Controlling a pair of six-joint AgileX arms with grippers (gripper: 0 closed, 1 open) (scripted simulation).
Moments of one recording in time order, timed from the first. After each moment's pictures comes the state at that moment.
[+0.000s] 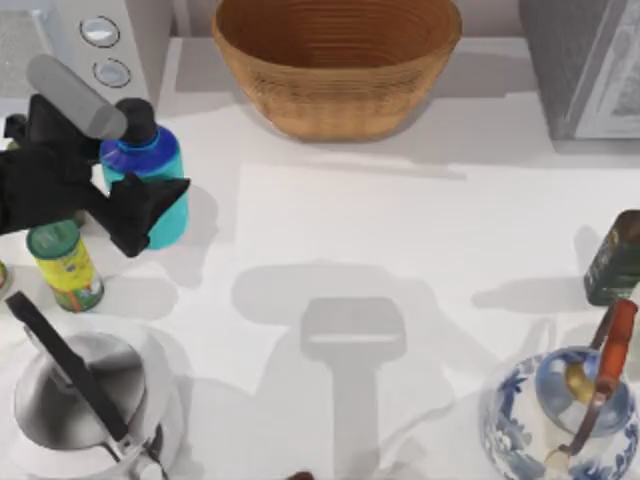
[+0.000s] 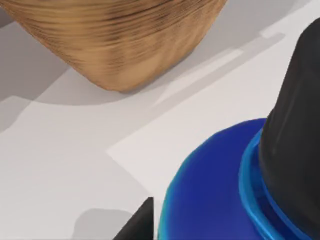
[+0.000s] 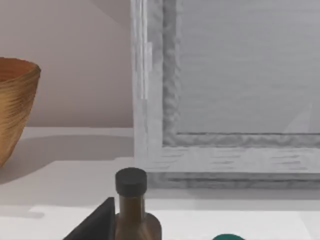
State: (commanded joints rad) left arm -0.09 1.41 0.72 0.08 0.63 0.40; right arm 0.00 0.00 0.00 0.00 0.00 0.00
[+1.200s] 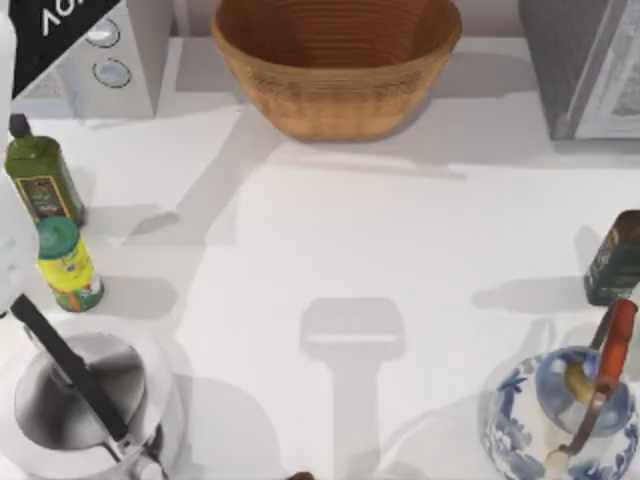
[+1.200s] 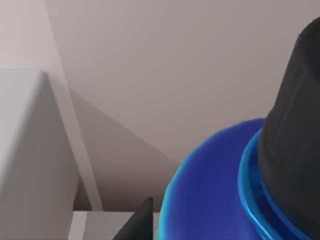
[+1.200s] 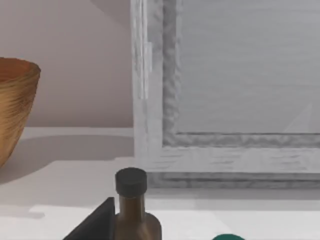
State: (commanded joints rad) left arm -0.52 2.22 2.30 -0.53 -0.46 -0.20; right arm 0.00 0.00 0.00 0.00 0.00 0.00
